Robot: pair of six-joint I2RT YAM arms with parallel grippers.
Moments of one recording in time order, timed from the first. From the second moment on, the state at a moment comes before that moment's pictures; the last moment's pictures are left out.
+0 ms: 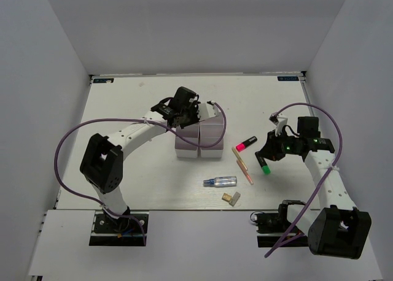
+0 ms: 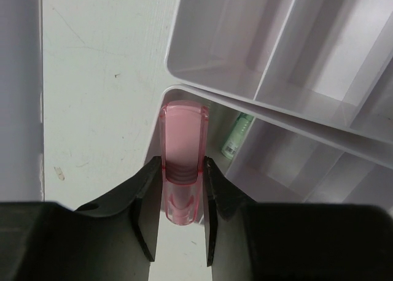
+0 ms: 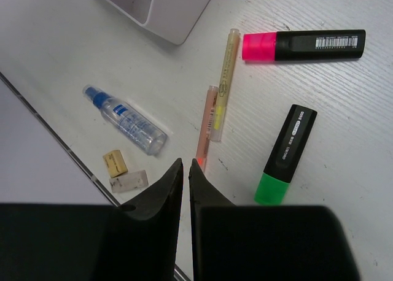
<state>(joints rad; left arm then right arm) -0.65 1.74 1.39 -0.45 0.00 0.80 -0.06 1.05 0.79 -0.77 -0.78 -0.35</state>
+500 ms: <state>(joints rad) -0.65 1.74 1.37 -0.40 -0.05 0.78 -0.07 1.05 0.79 -0.78 -0.79 -0.36</state>
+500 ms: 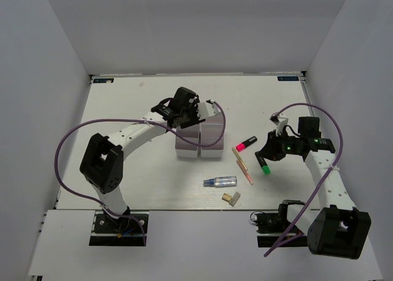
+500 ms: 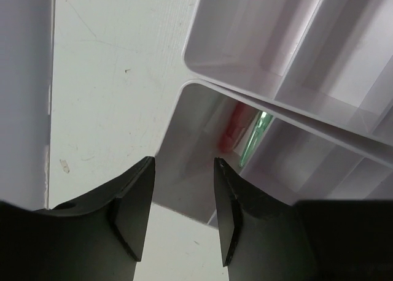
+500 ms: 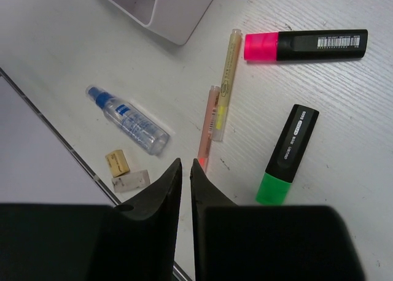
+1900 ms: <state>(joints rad) -0.33 0.79 0.63 -0.65 0.04 -0.19 0.05 1.84 1.36 -1.21 -0.83 -1.95</state>
